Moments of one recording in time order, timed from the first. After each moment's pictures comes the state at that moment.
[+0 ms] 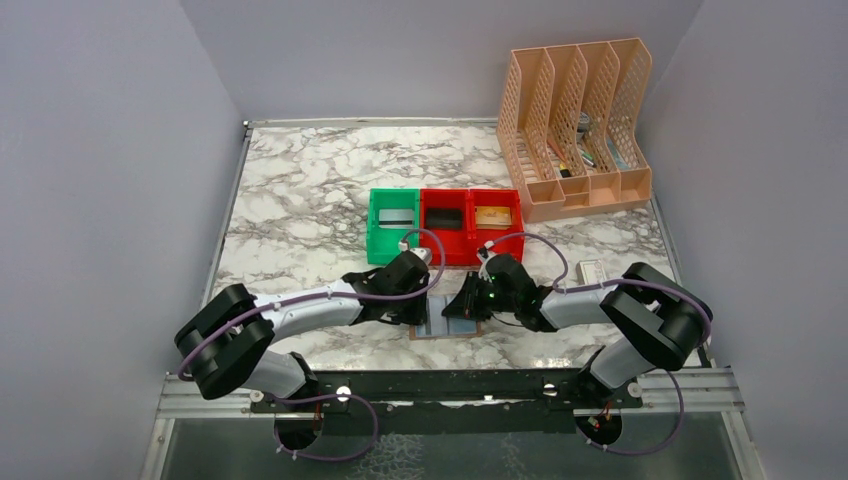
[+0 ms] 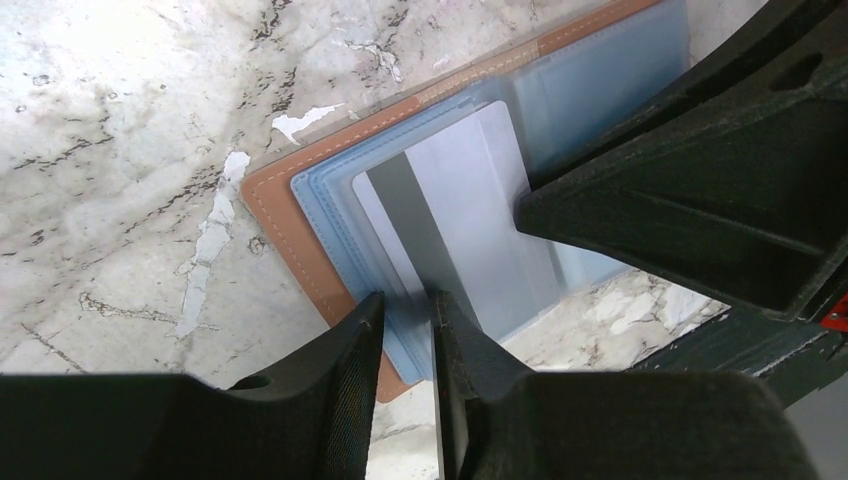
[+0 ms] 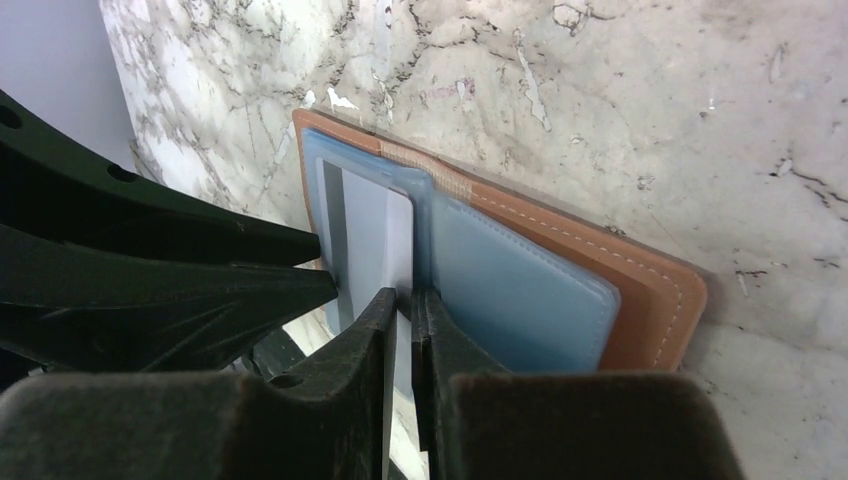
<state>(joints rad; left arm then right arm) -0.92 1.37 0.63 -0.25 0.02 -0.68 0.80 1.54 0.41 0.47 -0.29 0.98</state>
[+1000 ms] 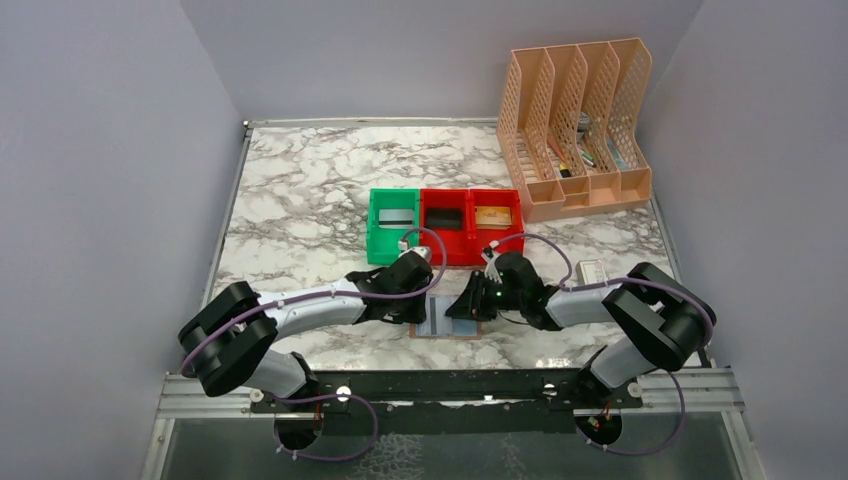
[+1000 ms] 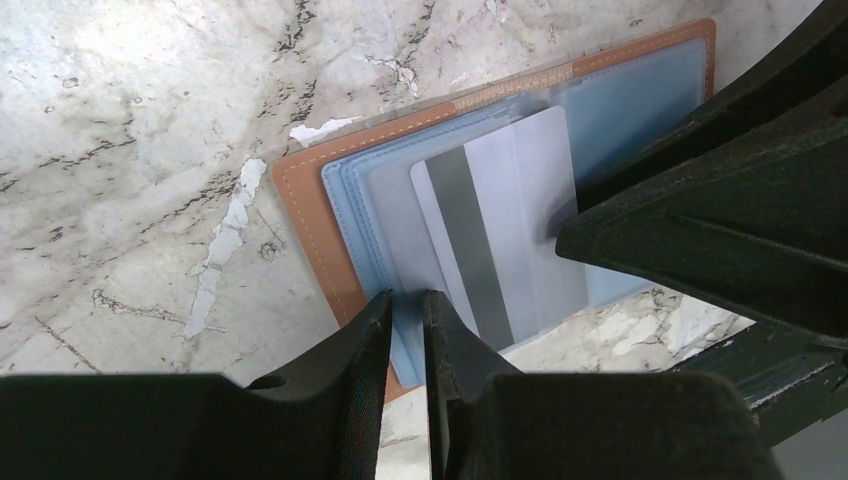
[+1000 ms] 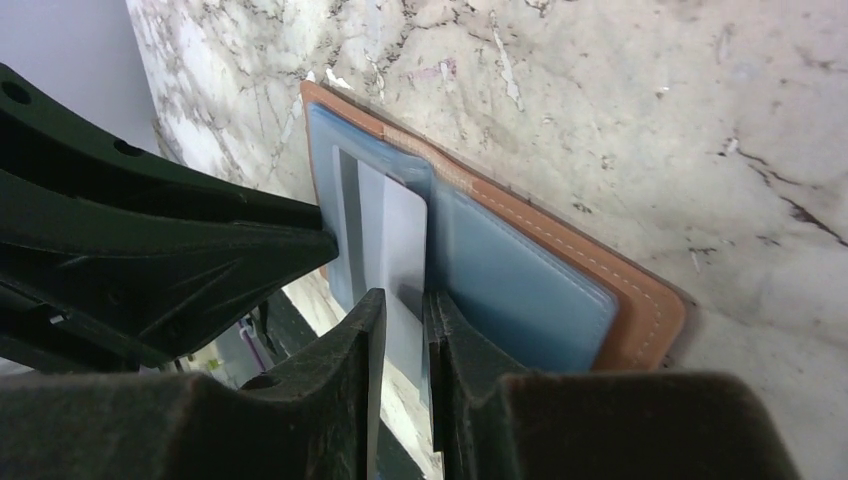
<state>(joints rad) -0.92 1.40 0.66 -0.27 -0.03 -0.70 0.73 1.52 0.37 0.48 -0.38 0.96</state>
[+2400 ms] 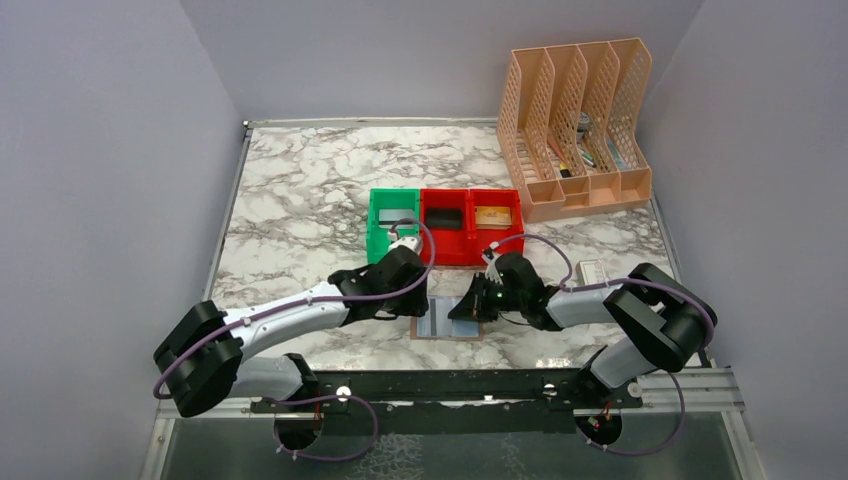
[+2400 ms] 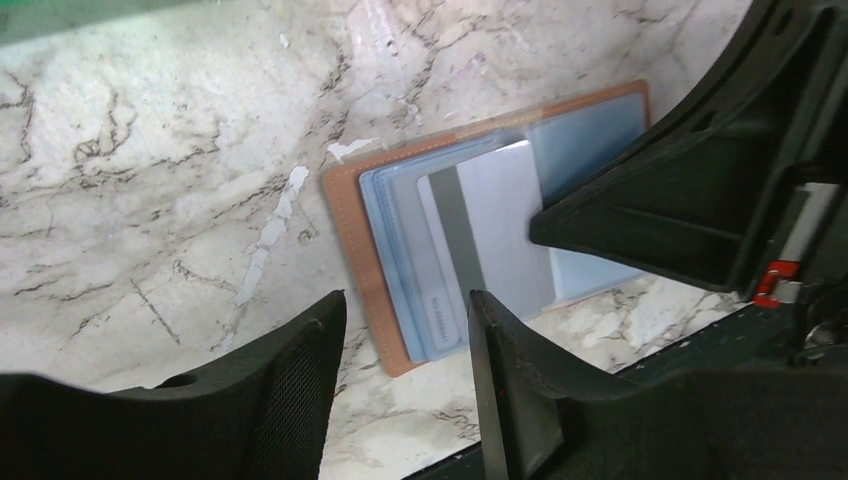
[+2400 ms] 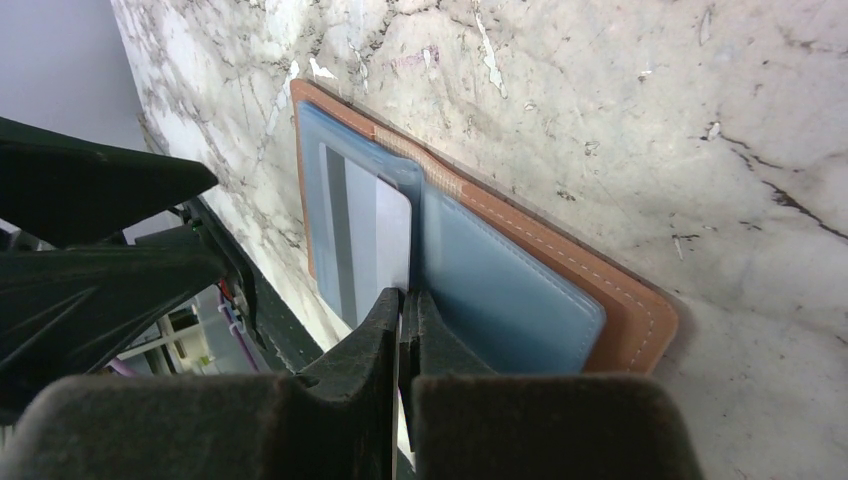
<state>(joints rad) -0.92 1.25 0.67 -0.36 -0.11 -0.71 0.73 1.52 0.37 0.46 -0.39 0.94</state>
